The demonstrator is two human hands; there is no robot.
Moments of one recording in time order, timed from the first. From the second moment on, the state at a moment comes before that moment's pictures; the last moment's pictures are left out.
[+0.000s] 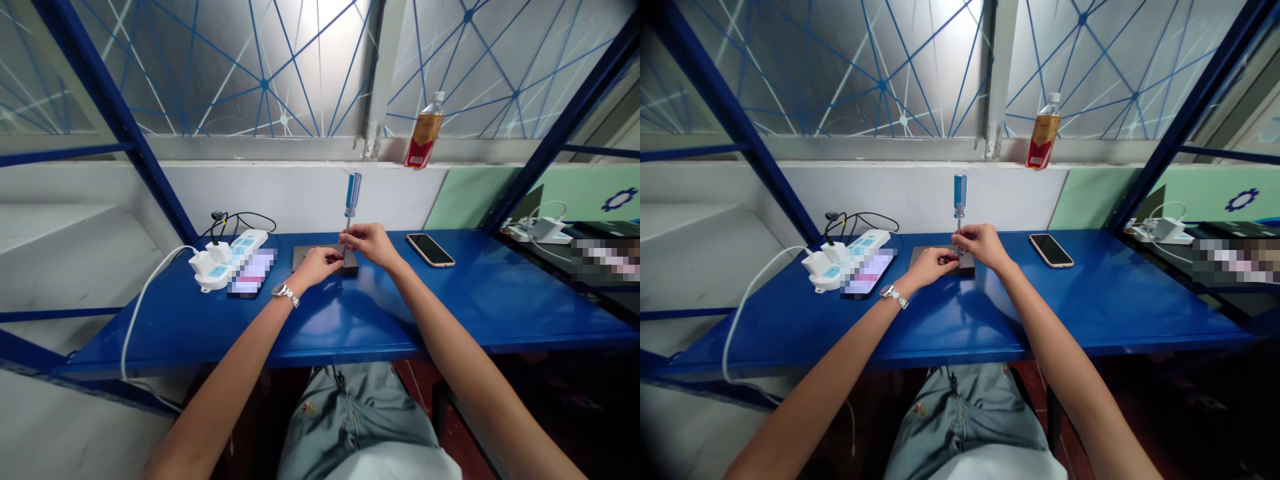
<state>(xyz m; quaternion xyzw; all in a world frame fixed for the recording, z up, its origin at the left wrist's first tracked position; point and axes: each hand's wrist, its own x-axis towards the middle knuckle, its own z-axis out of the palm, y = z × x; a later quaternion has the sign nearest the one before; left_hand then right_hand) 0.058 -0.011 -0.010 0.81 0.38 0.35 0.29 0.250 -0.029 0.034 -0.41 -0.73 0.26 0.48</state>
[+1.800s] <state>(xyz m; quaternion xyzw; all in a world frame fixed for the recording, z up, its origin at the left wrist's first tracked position) 0.082 -0.017 -0.017 0.72 0.39 0.50 0.28 0.240 -0.026 0.024 -0.42 -0.71 0.19 0.54</state>
